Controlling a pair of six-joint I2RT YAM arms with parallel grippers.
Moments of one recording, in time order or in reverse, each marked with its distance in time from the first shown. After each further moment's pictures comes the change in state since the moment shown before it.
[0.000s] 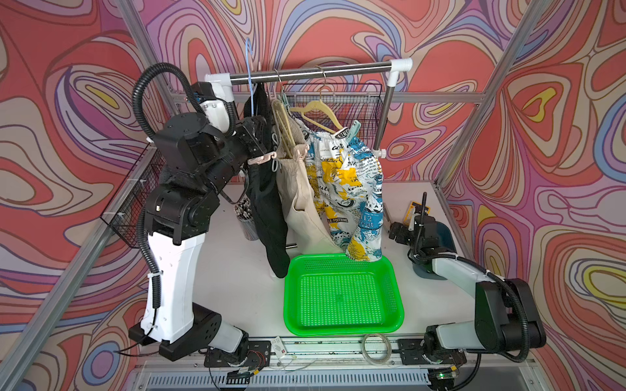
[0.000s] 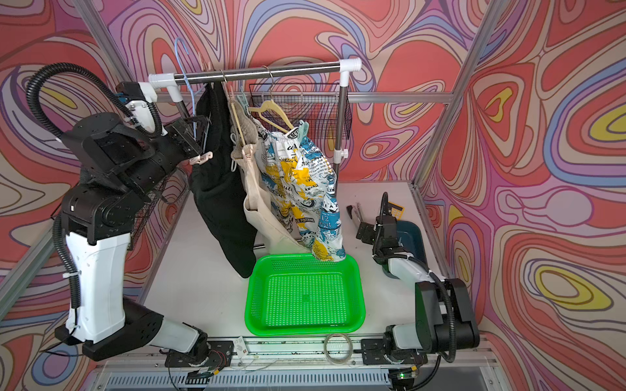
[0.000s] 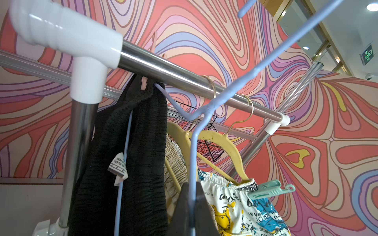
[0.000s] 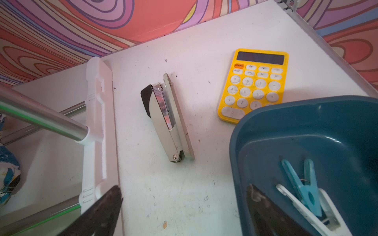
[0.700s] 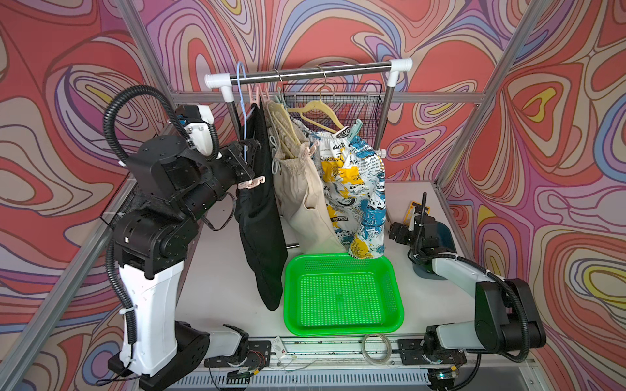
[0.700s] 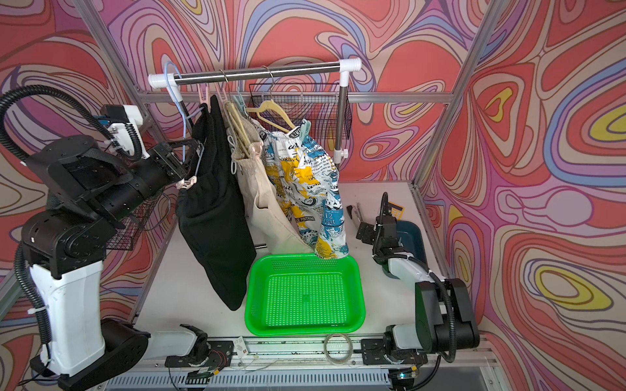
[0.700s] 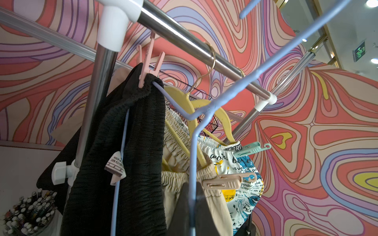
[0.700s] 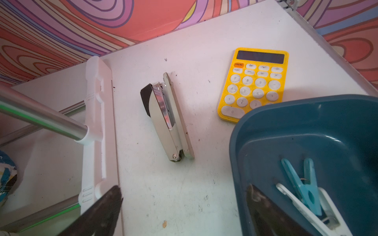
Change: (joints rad) left arm 0.000 -0.153 -0.130 -0.128 0.055 -0.070; right arm 0.000 0.000 0.000 -0.005 0.000 0.000
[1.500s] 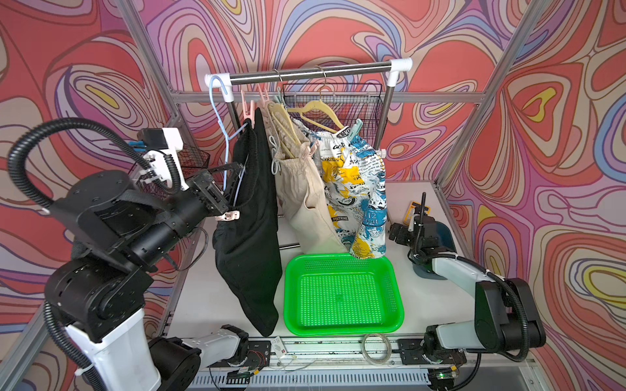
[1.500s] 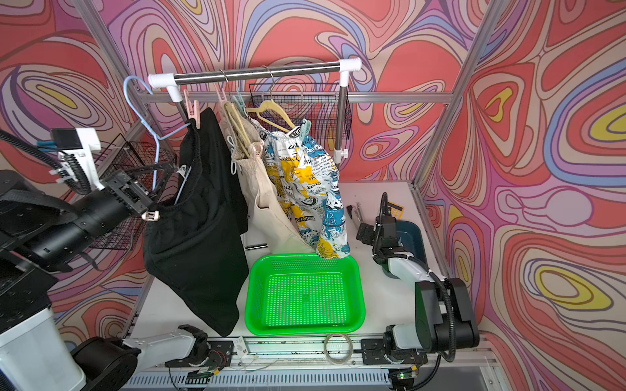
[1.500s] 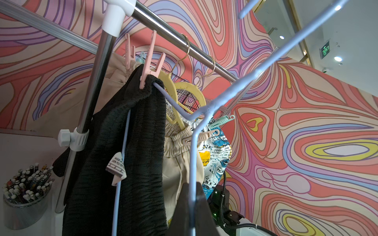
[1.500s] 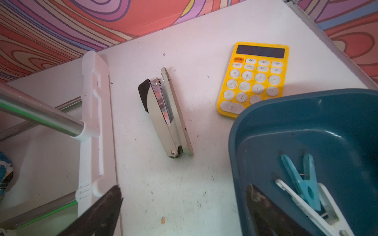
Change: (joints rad) left arm 0.000 -0.133 0.111 -0.192 0.106 -0.037; right arm 0.000 0.003 0.005 -0.024 0.000 0.000
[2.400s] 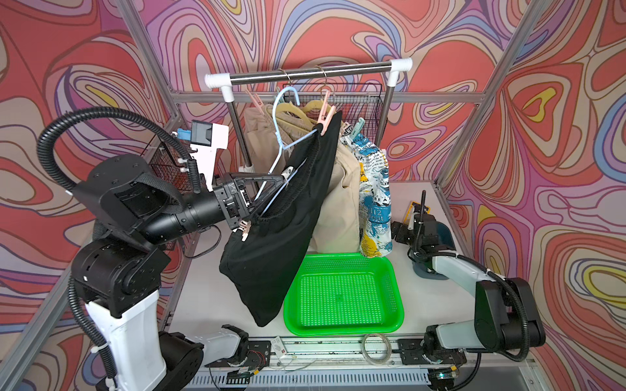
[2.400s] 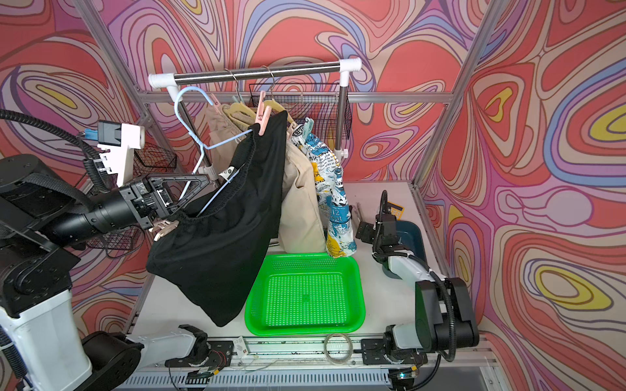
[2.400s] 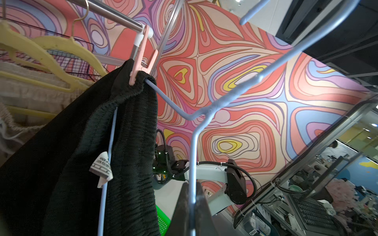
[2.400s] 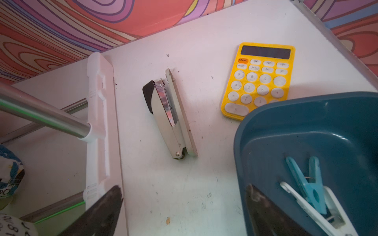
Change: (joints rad) left arm 0.000 0.059 -0.051 0.183 0.620 0.040; right arm 0.000 0.004 0.027 -0.028 -0.019 0.008
